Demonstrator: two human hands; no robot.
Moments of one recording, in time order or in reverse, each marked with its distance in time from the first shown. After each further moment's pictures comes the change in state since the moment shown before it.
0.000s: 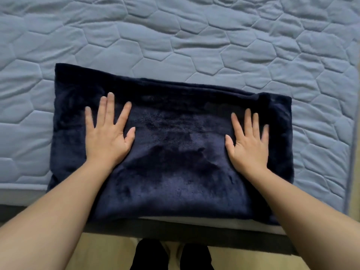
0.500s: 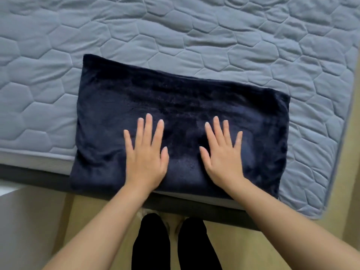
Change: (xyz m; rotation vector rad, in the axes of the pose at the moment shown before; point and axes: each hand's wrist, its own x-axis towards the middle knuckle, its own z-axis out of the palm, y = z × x) left_hand -0.096 0.074 -0.069 -0.238 -0.075 -0.021; right_hand -0.070 -0.063 -0.048 0.127 -0.084 -0.261
